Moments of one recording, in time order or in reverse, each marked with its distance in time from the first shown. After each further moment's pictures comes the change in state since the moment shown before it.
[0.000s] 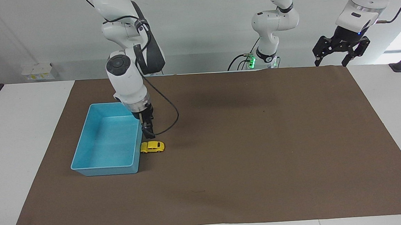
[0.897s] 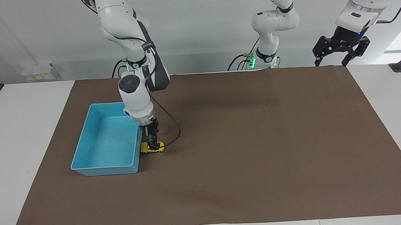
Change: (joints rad) left arm 0.000 0.000 0.000 0.000 0.000 0.000 0.000; right arm -0.002 0.056 -0.002 -0.169 -0.028 0.300 0.021
